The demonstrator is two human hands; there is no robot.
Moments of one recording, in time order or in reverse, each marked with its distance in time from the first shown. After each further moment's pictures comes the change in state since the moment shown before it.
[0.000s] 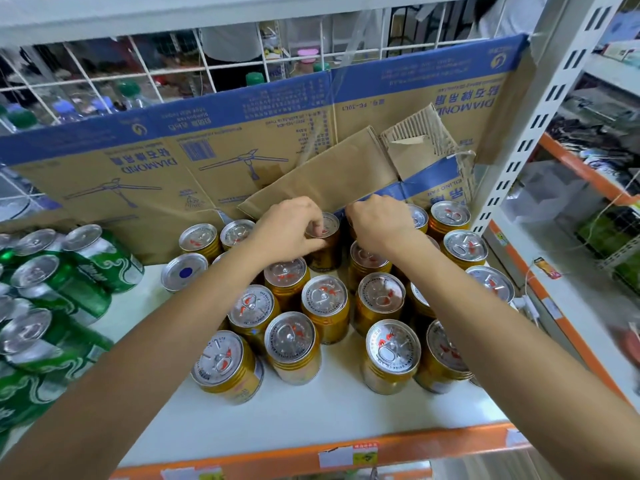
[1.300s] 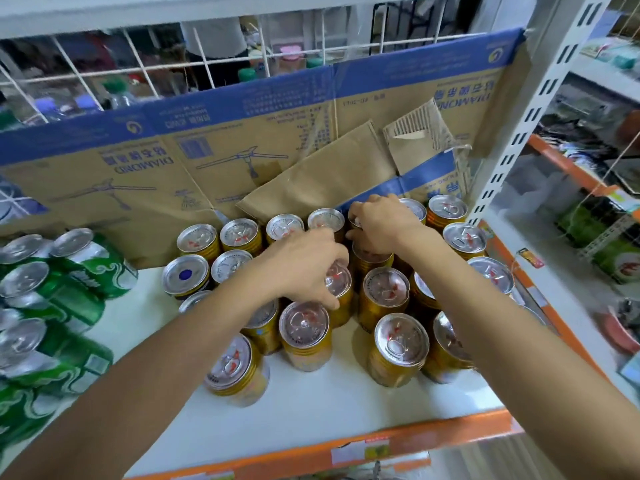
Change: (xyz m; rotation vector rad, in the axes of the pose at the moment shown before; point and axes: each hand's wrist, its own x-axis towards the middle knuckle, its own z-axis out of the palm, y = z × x) left_hand -0.042 0.047 -0.024 0.240 -0.386 0.165; right_hand -0.003 0.004 0.003 0.126 -0.164 -0.012
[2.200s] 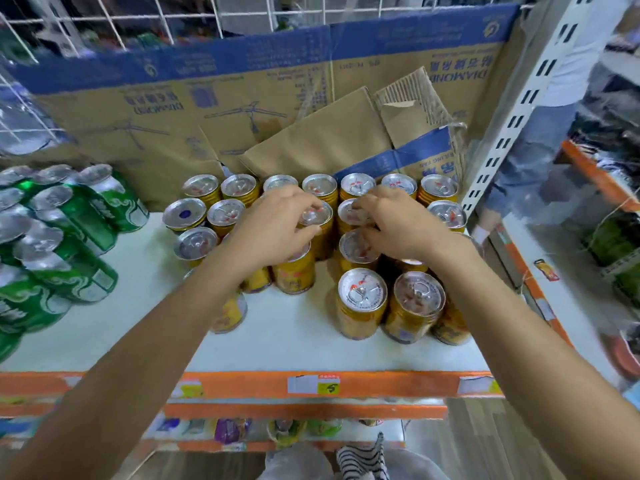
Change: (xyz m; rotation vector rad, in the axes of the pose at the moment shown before) left_hand -0.029 0.030 0.027 -0.285 0.451 -0.291; right_hand -0.078 0.028 0.009 0.170 0.096 -0.228
